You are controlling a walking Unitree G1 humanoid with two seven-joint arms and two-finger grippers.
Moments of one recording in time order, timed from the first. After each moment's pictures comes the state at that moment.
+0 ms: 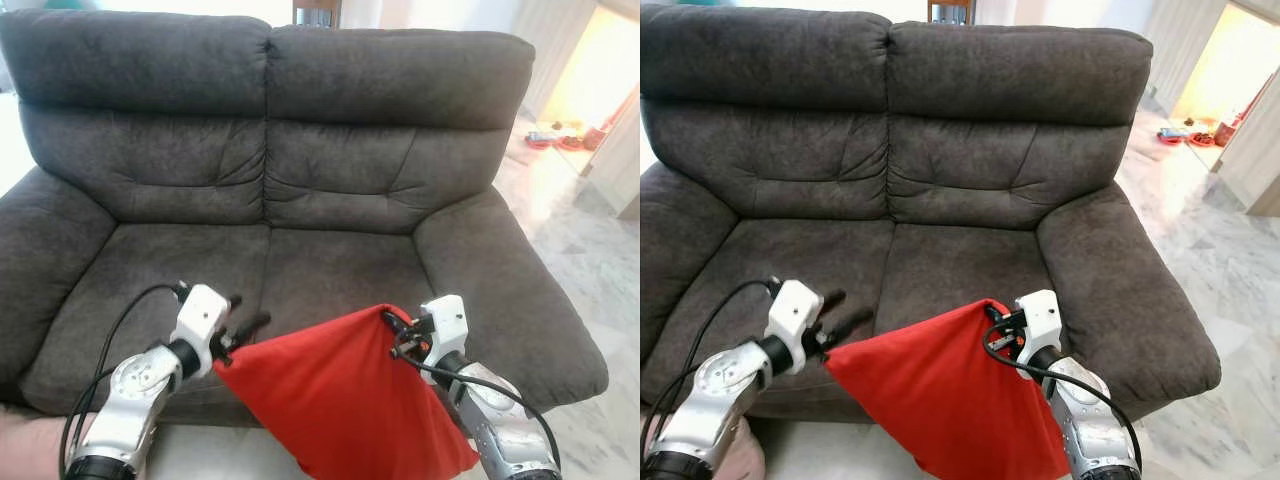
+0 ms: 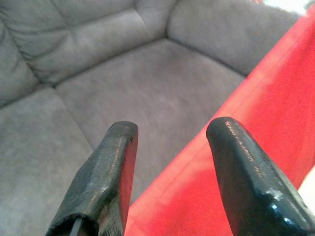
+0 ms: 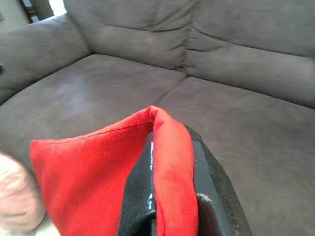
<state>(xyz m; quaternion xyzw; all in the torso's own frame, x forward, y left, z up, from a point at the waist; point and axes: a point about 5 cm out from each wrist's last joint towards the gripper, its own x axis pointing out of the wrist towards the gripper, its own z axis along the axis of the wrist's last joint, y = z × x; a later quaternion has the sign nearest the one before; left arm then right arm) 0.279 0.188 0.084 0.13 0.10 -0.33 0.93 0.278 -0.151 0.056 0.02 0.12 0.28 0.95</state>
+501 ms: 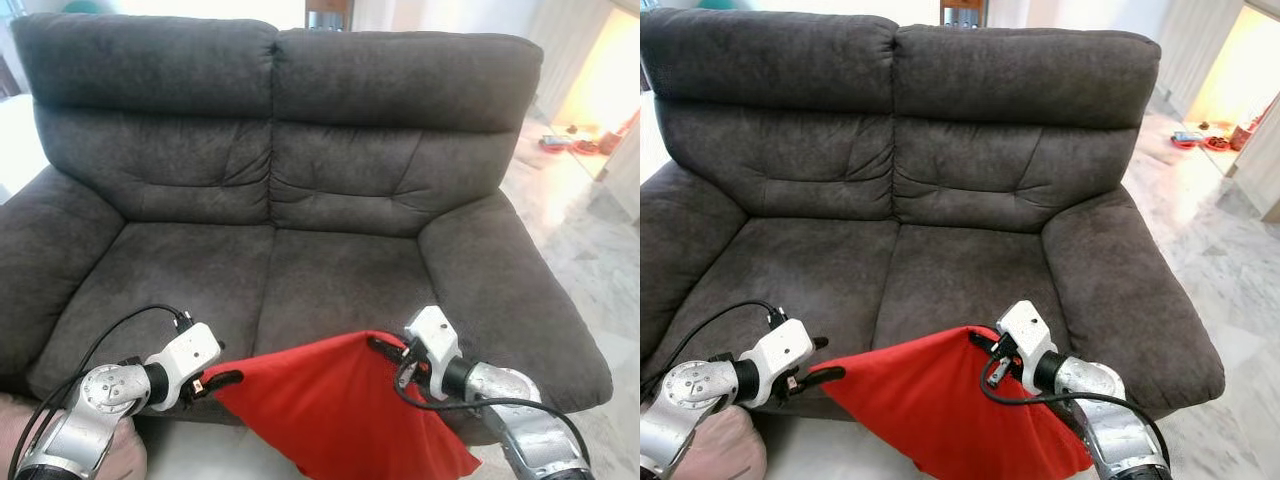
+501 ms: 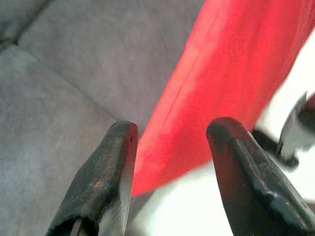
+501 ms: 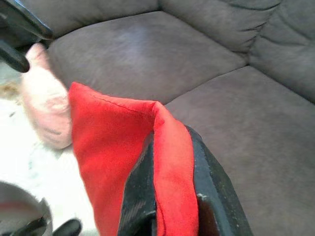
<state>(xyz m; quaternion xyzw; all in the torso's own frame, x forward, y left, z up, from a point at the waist) 0.256 0.215 0.067 0.30 0.21 -0.42 0.83 0.265 -0.159 0.061 -0.09 0.17 0.42 0.89</state>
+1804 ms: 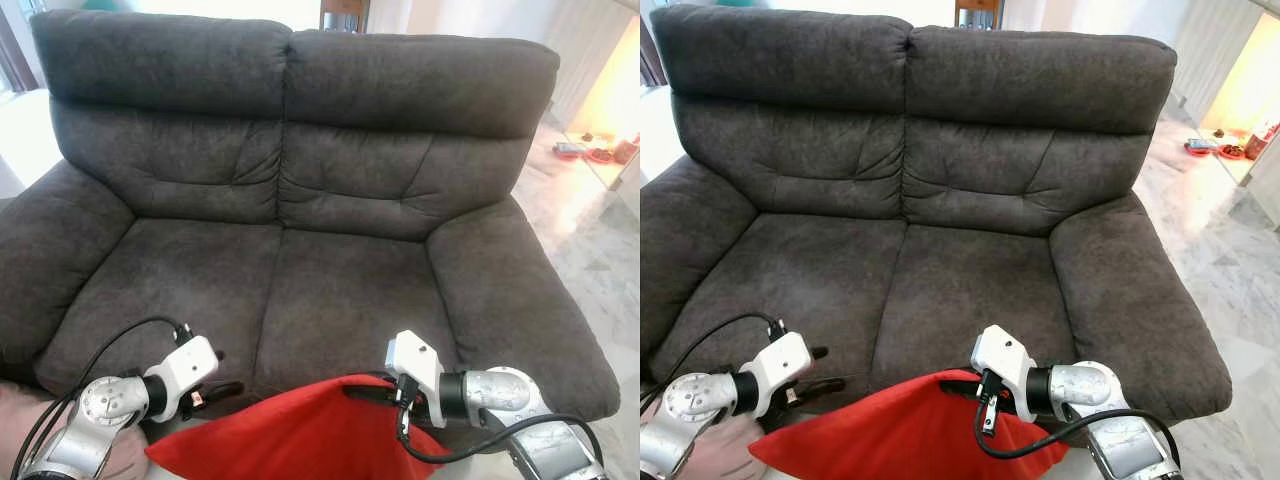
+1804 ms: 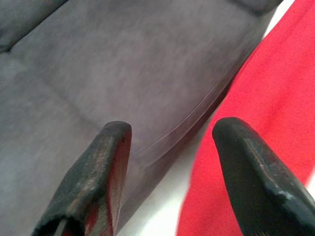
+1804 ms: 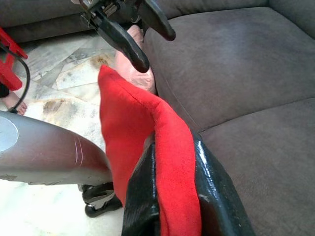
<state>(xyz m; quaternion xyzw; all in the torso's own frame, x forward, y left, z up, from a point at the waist) 0.253 0.205 0.063 0.23 0.17 -0.44 0.85 0.239 -0.136 0.079 -0.11 0.19 0.57 0.79</state>
